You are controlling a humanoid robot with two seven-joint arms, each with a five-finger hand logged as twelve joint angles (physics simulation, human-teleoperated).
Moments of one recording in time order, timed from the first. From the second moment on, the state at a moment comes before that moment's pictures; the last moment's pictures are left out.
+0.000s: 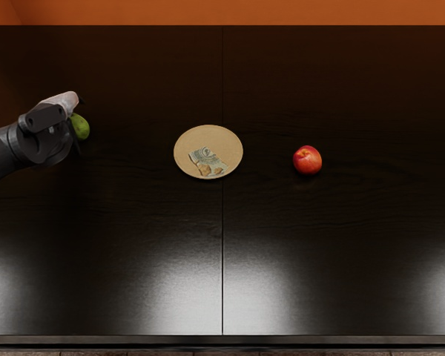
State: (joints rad) left arm -1.33 0.12 0.99 -0.44 0.07 0.16 0.20; right arm -0.01 0.00 0.22 0.18 0.05 -0.08 0.04
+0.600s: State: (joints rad) left arm -1.33 0.12 0.98 -0.44 0.06 0.16 0.20; right arm -0.01 0.00 0.22 0.18 0.05 -0.08 0.04
